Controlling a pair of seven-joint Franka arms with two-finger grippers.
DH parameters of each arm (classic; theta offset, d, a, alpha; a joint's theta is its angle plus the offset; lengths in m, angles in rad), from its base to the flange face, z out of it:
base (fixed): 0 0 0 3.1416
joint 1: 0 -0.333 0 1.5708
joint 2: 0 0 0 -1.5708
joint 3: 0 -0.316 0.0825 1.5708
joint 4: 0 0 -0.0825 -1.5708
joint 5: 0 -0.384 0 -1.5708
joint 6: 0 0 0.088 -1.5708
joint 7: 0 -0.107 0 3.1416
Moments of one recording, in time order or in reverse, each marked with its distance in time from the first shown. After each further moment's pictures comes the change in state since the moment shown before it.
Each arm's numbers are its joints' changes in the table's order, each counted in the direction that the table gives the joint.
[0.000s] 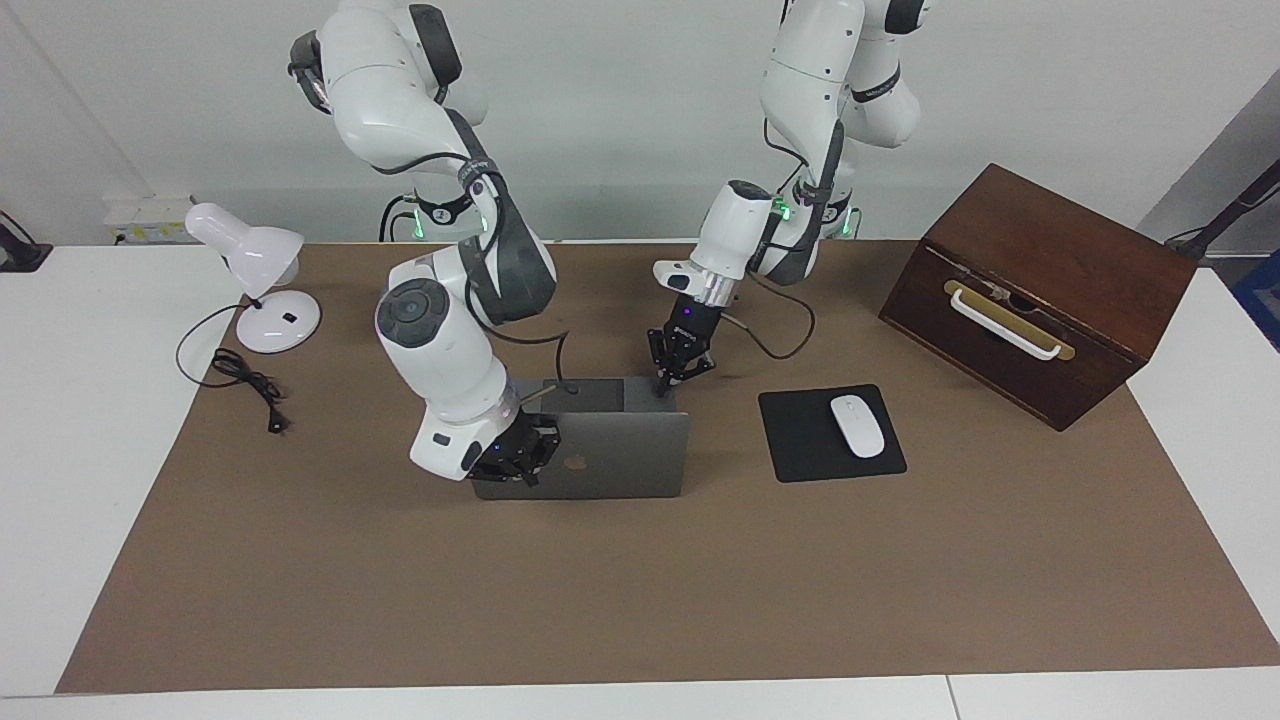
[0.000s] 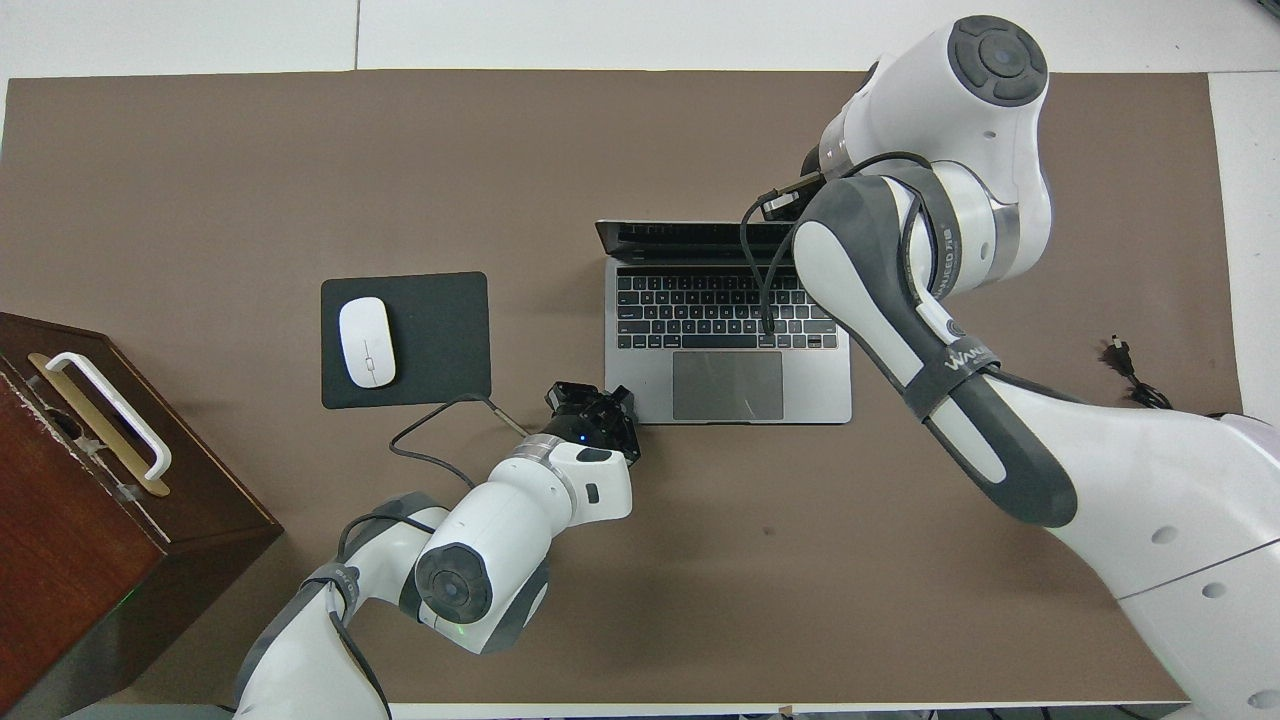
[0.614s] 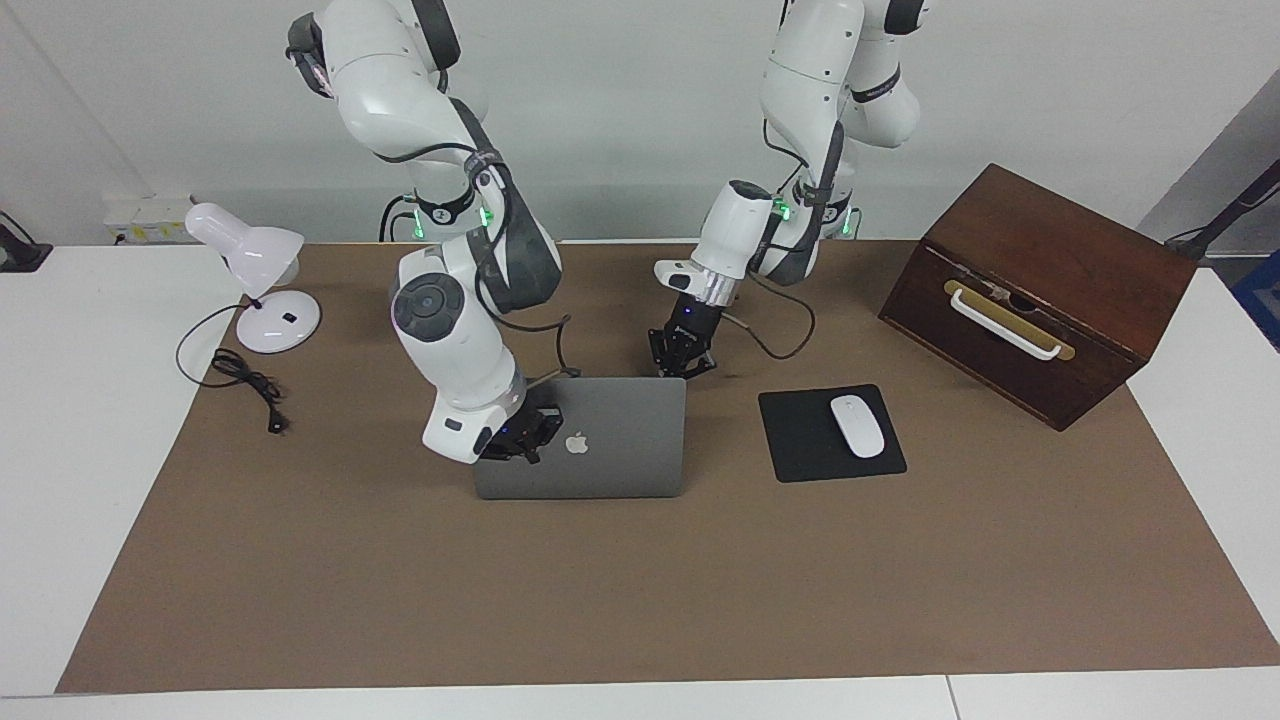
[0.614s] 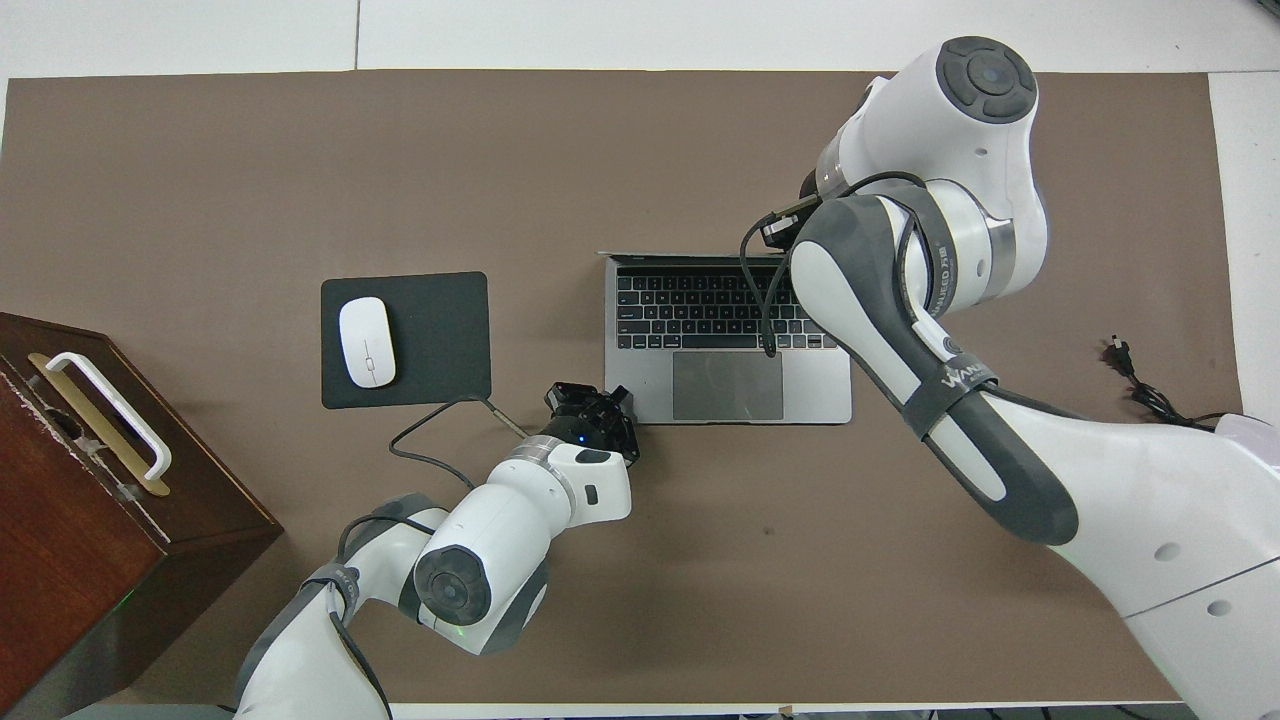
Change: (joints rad) left arm 0.000 0.005 0.001 0.009 0.000 0.031 0.000; right arm -0.007 -0.065 -0.001 0.125 0.000 -0.012 0.000
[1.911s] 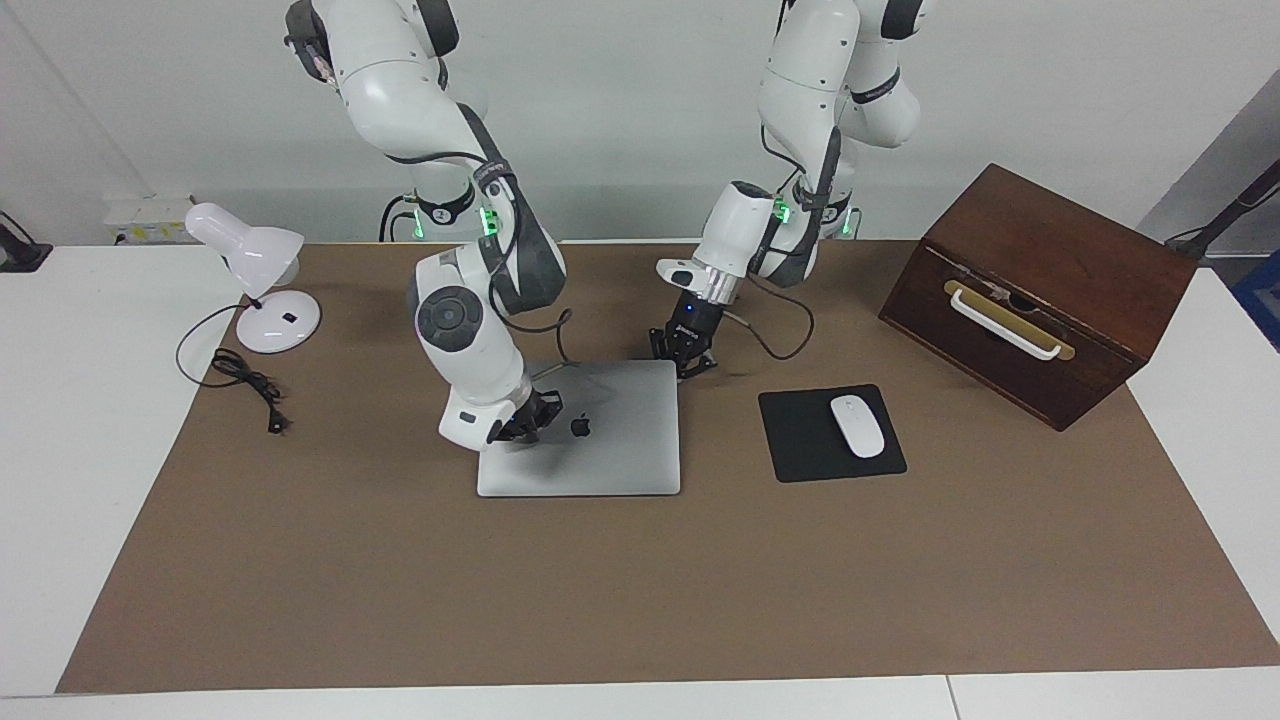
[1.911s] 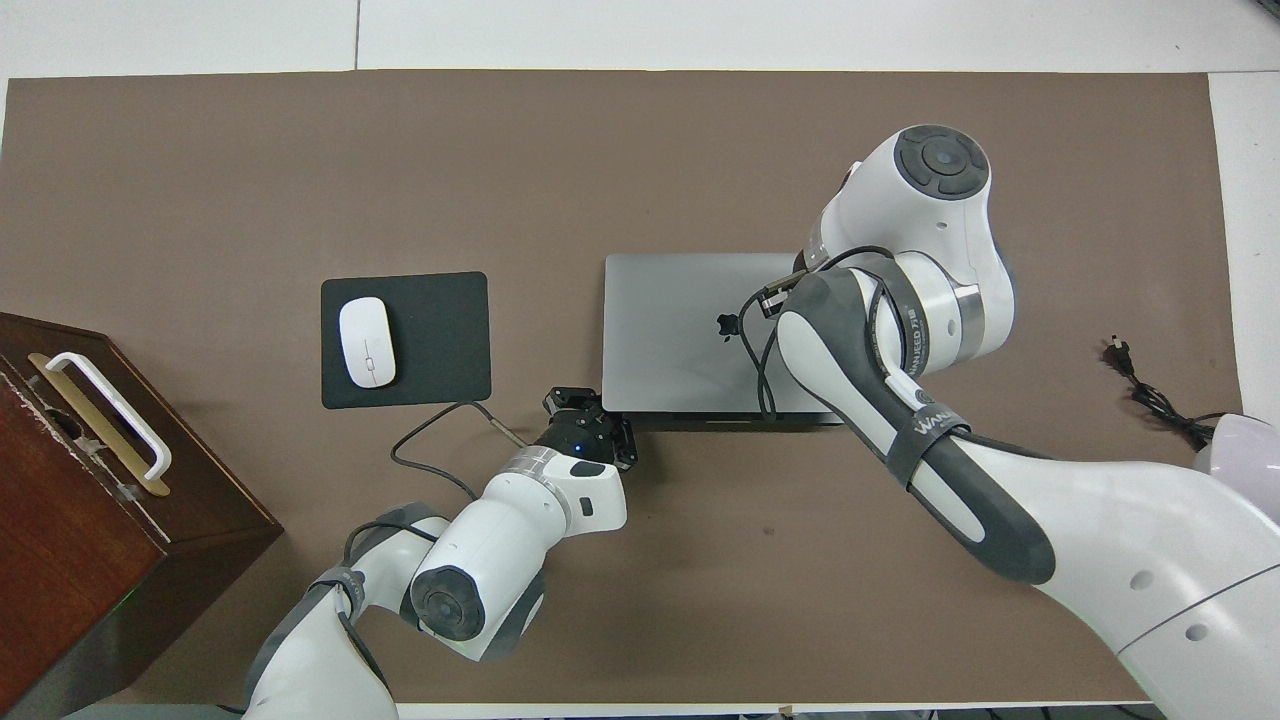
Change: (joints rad) left arm 0.002 0.020 0.004 0.024 0.000 0.097 0.000; right arm -0.002 -0.048 0.000 0.183 0.000 0.042 0.000
